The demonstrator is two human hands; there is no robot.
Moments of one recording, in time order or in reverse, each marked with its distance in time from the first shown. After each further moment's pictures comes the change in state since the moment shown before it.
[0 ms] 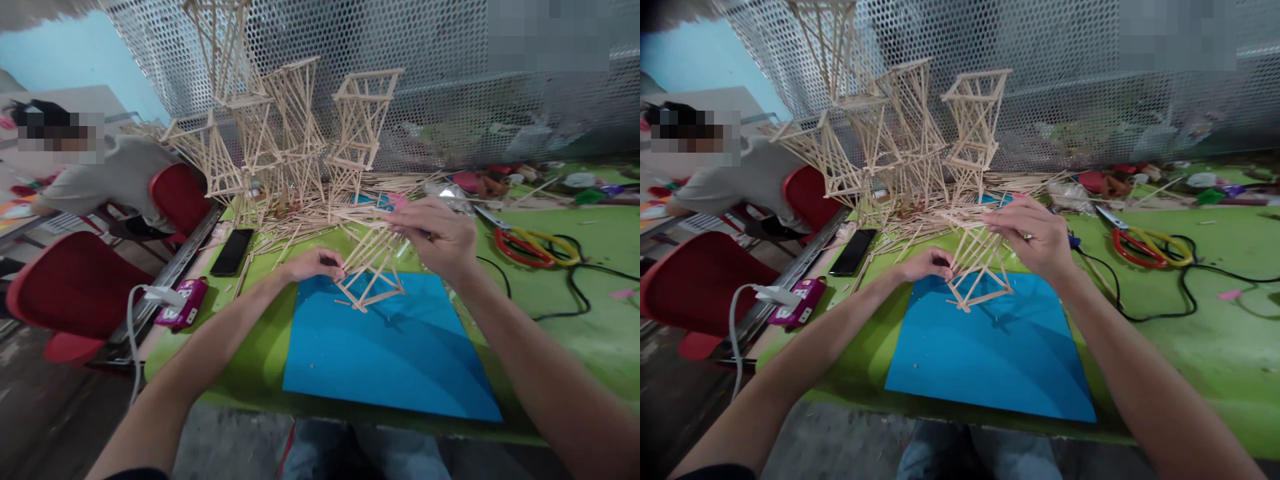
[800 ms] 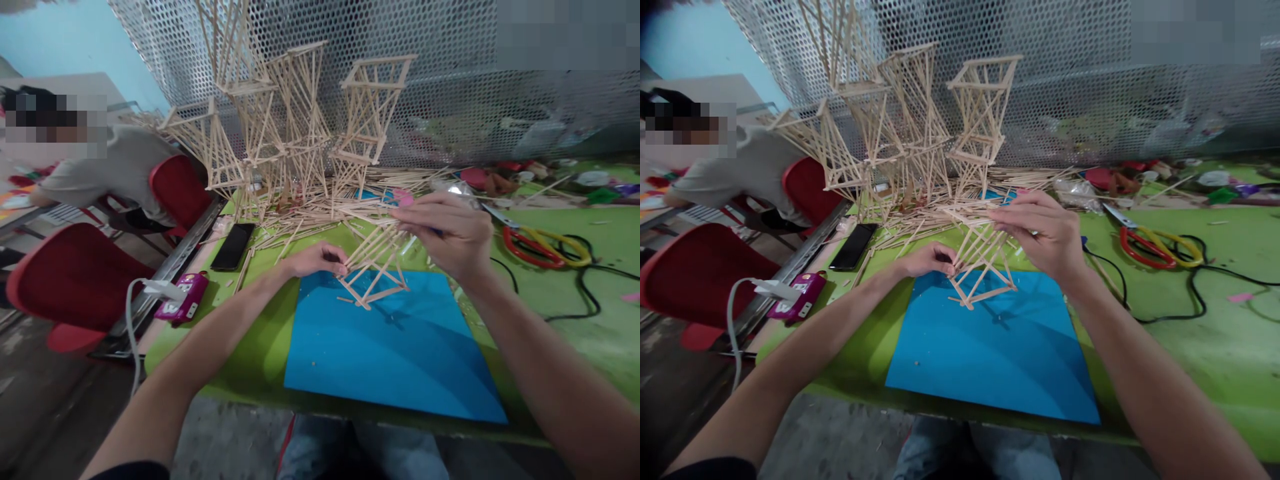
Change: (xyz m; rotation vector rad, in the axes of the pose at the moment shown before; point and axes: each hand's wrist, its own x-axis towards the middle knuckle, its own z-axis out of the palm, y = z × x) left_hand 0.003 -0.007 -0.004 -0.017 0.000 0.008; right_hand 0.004 0.000 -0.001 0.040 -0.006 0.002
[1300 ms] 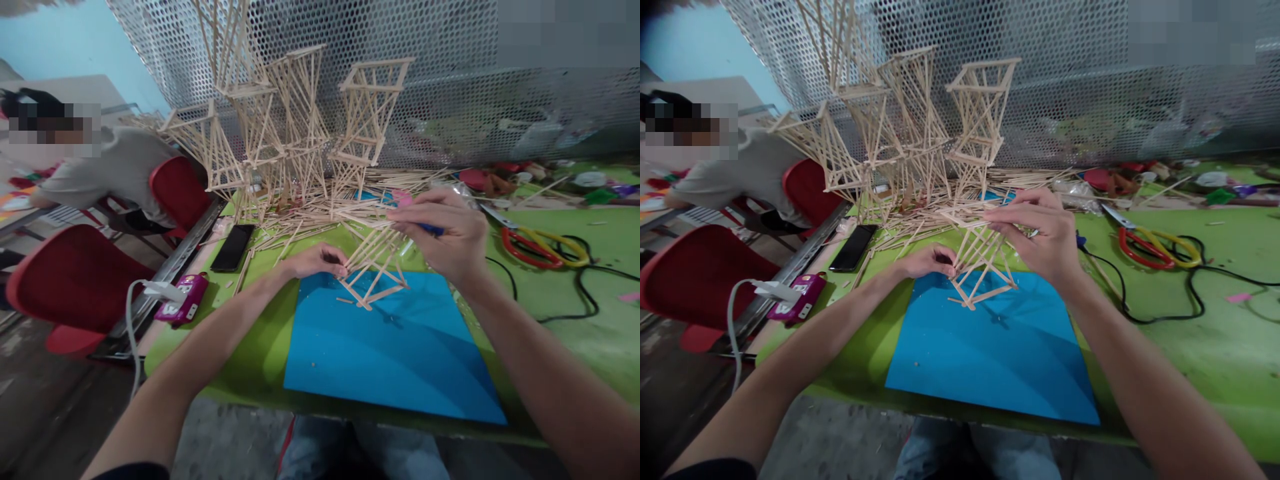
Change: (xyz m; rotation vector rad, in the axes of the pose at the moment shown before) left_hand -0.001 -0.003 -0.002 -0.018 -0.028 0.032; right_hand -0.002 -0.011 0.000 -0.080 0.009 0.120
